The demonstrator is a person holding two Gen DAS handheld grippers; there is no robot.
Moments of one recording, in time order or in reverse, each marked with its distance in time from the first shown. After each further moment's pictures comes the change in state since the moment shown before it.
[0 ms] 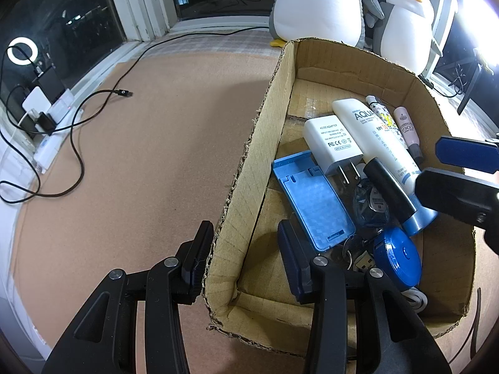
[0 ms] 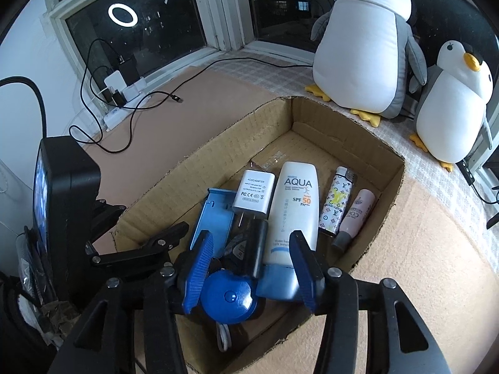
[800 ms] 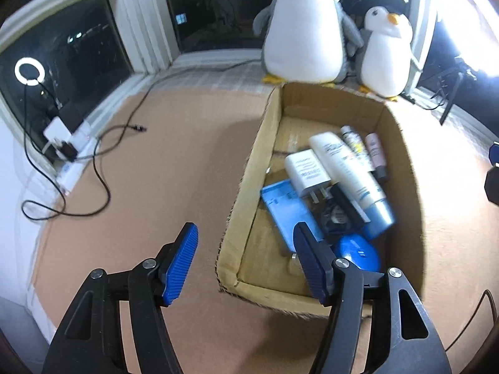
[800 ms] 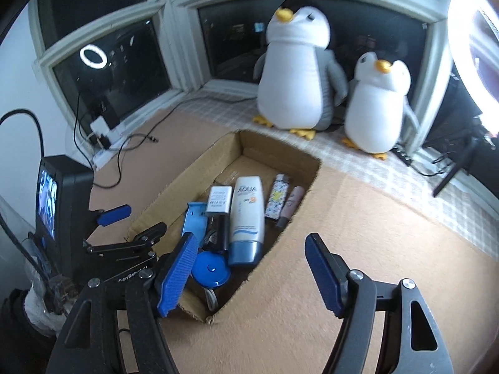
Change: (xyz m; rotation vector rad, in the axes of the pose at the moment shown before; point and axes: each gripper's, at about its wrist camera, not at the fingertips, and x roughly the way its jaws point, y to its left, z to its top) left arm -0.066 -0.012 0.004 0.037 -0.106 0.008; right arm -0.101 -0.016 -0.028 0.152 -0.144 -0.131
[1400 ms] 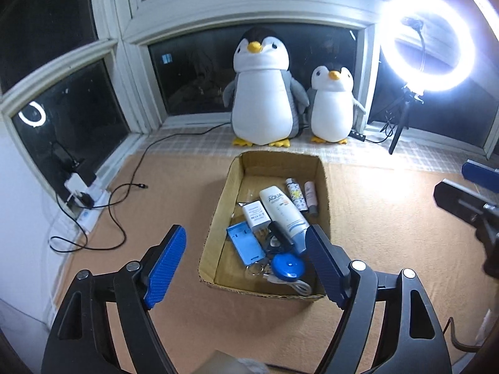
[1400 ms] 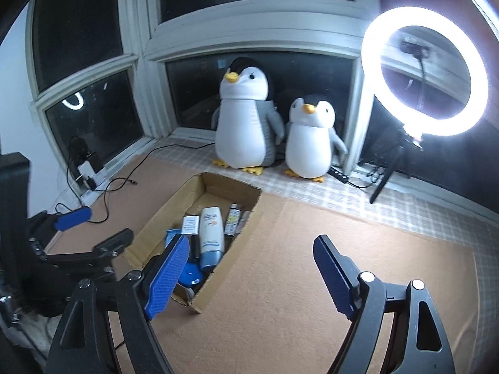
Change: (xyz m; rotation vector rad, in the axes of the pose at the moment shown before) left arm -0.117 -0.033 0.012 0.064 -0.187 -0.043; right arm -0.100 -0.017 -0.023 0.098 -0.180 -0.159
